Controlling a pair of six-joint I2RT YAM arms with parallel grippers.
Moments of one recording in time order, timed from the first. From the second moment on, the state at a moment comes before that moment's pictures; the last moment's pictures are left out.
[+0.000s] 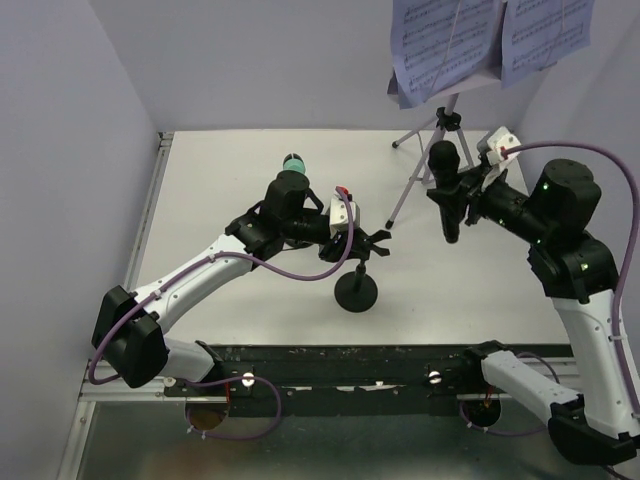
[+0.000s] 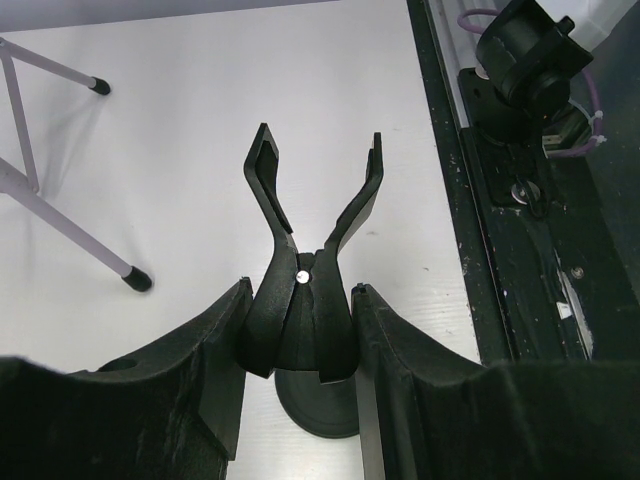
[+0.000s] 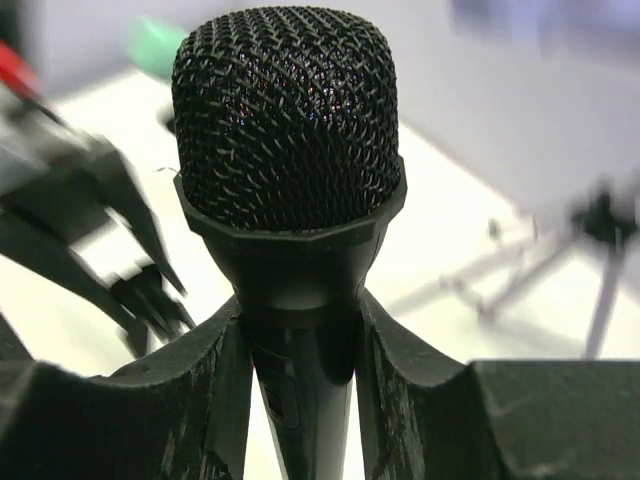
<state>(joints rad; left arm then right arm) -0.72 1.36 1.10 -0.11 0.87 0.36 0.30 0.97 1.45 -0.59 -0.49 -0.21</state>
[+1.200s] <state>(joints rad) -0.72 1.33 1.08 -0.12 0.84 0.37 -0.41 1.39 0.77 -0.70 0.15 -0.47</state>
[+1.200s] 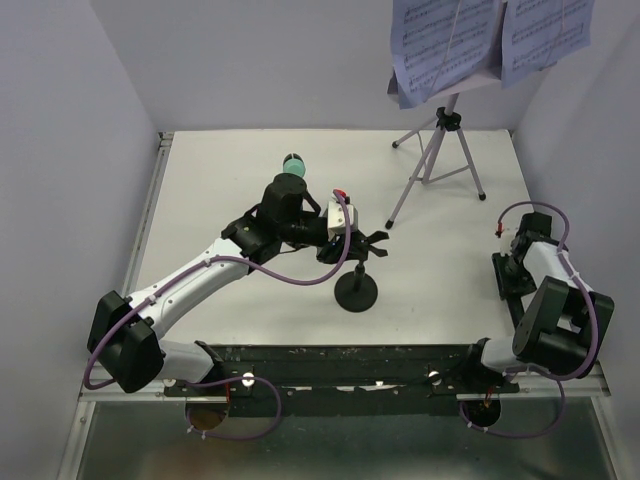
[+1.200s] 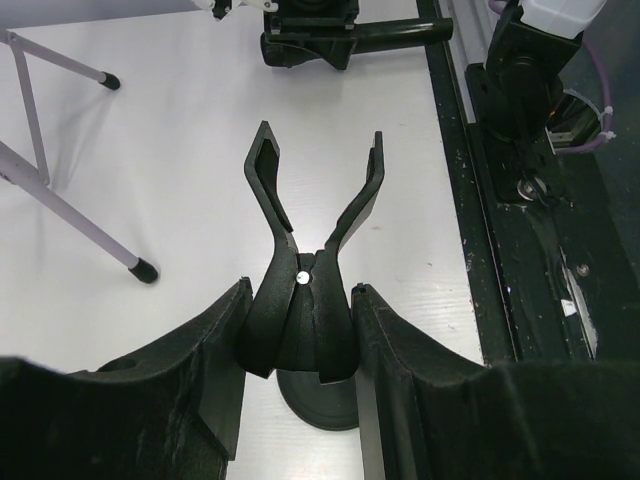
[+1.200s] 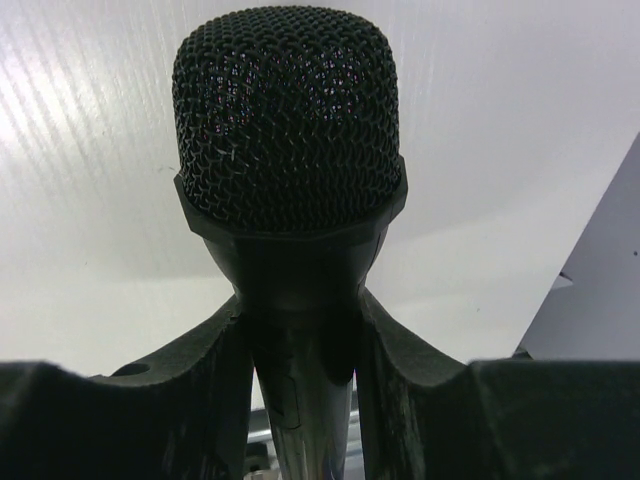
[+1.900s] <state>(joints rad) -0.72 1.32 1.08 -0.14 0.83 0.38 -0.42 1.38 0.68 -0.48 0.18 -0.53</state>
